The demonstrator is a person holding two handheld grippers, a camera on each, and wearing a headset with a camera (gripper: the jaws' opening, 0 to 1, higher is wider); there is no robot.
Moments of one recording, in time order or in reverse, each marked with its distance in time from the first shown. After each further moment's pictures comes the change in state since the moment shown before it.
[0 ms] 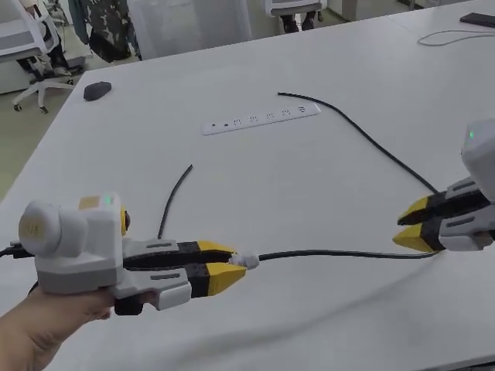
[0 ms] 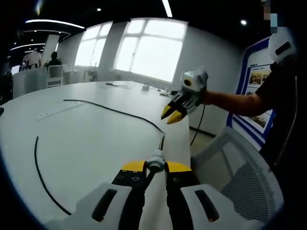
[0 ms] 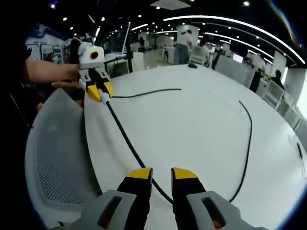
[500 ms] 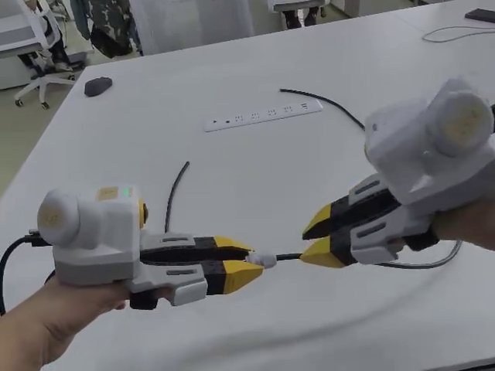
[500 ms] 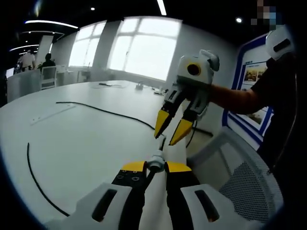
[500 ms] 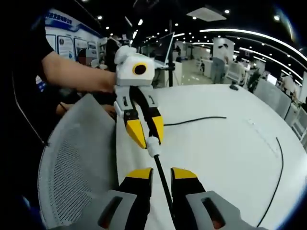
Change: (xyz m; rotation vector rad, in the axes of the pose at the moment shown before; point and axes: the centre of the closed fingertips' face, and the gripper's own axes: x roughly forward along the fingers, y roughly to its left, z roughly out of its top) left arm 0.016 -0.011 0.007 0.030 0.016 -0.052; right arm 0.055 0.090 0.052 -0.178 -0.009 0.264
